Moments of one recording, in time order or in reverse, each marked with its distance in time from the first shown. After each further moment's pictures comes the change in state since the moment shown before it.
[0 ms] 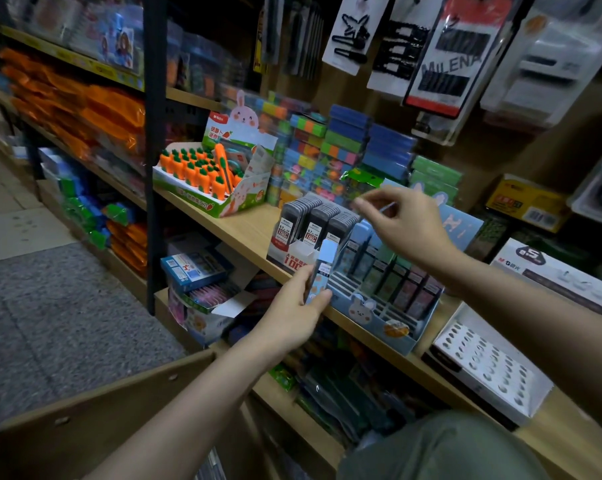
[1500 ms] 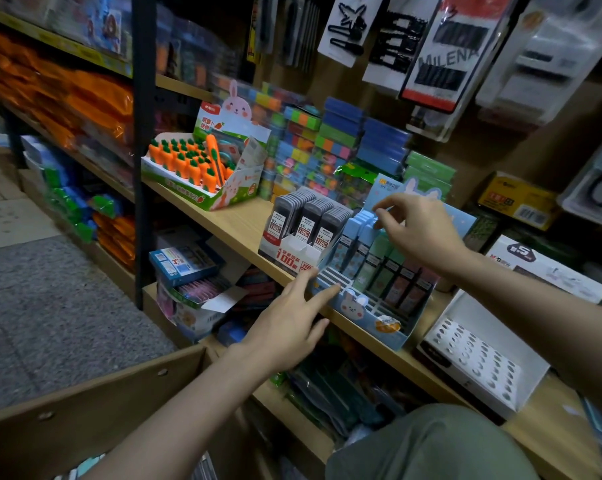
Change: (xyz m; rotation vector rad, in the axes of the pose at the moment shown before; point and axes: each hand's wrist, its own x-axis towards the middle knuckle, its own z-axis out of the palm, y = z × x) left_hand -0.003 -0.027 0.000 0.978 -0.114 0.350; right_hand -0.001 0.030 -0.011 -0.219 -0.057 -0.009
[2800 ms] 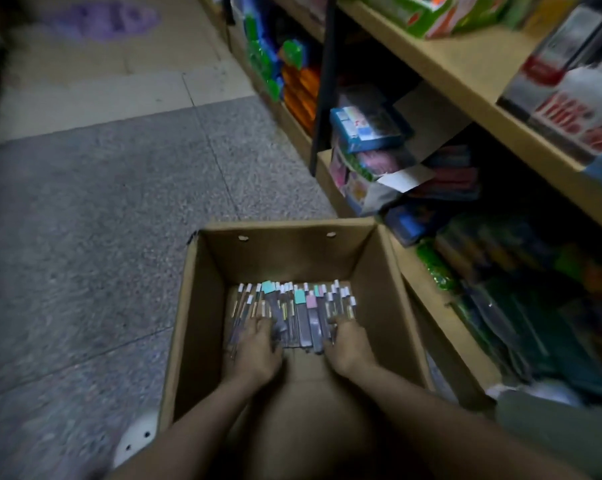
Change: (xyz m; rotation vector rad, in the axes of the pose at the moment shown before) left_hand -0.308 -0.130 0.110 -0.051 -0.154 -1.318; right_hand -0.262 -0.158 0.341 0.343 -1.080 0.242
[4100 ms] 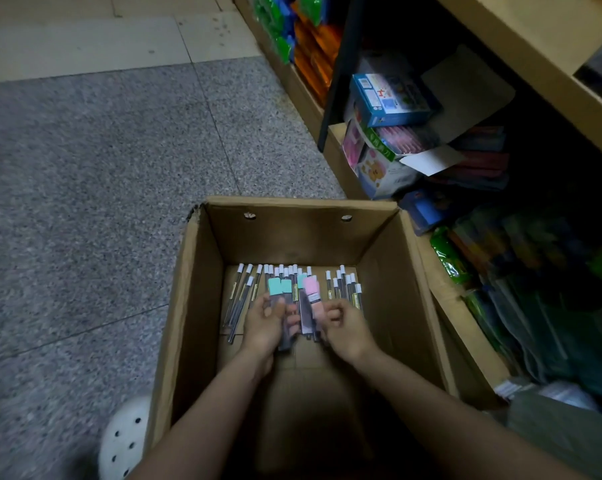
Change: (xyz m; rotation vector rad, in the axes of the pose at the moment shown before) left_hand 0.018 0.015 0.005 -1.300 -0.022 -0.336; right_hand 0.025 0.002 0.026 0.583 -0.042 0.034
